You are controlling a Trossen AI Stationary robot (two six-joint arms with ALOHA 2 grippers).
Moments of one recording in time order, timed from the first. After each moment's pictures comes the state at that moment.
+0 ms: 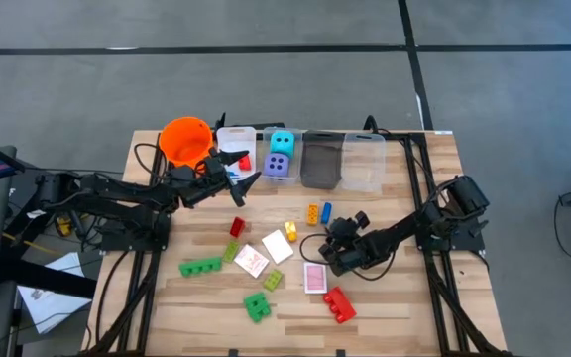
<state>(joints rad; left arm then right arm) 0.18 1.14 0.40 0.87 -0.34 -0.01 0.38 1.80 0.73 -0.17 0.90 1.01</state>
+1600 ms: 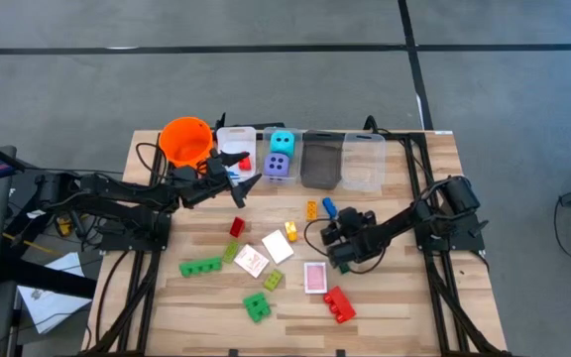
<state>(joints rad) 0.18 1.14 0.40 0.82 -0.34 -0.01 0.30 1.88 0.73 -0.40 0.88 1.48</state>
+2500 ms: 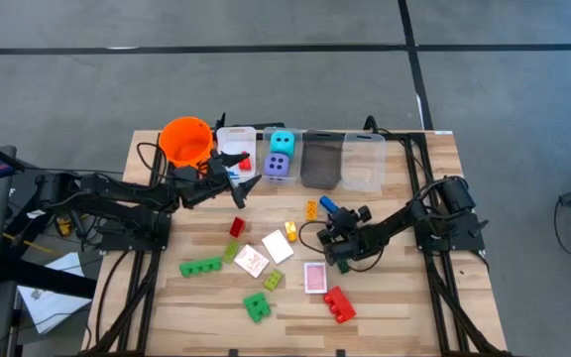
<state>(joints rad) 0.18 1.14 0.40 0.79 -0.34 -0.01 0.28 1.89 0.73 -0.17 1.00 1.15</state>
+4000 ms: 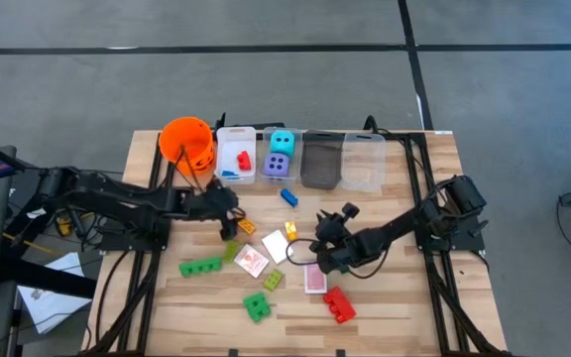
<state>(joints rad) -0.01 1.14 0.55 -0.26 -0.36 -0.22 0.34 1.82 0.87 -0.17 1.12 0.54</state>
